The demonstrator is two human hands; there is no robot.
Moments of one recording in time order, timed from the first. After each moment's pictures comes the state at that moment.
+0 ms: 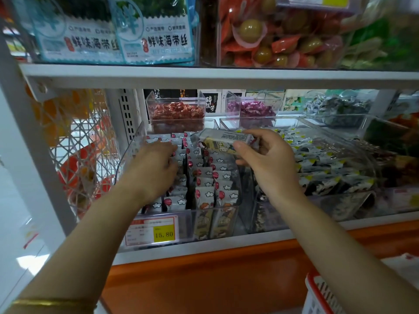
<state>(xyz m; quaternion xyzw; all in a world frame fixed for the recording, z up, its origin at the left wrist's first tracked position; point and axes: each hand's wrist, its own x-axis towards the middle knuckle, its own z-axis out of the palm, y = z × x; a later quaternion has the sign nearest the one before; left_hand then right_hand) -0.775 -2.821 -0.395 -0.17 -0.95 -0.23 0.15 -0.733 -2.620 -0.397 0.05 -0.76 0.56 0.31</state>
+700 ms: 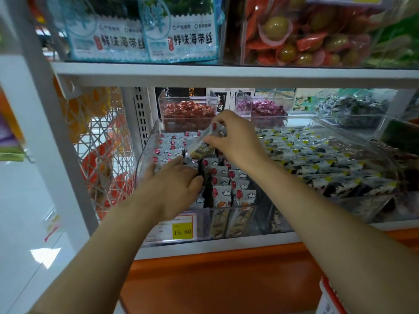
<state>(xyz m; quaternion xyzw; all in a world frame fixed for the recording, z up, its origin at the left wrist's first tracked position) -0.758 -2.829 -0.410 -0.21 -0.97 -0.11 0.04 -0.793 -2.671 -0.375 0.14 -0.89 0.35 0.27</state>
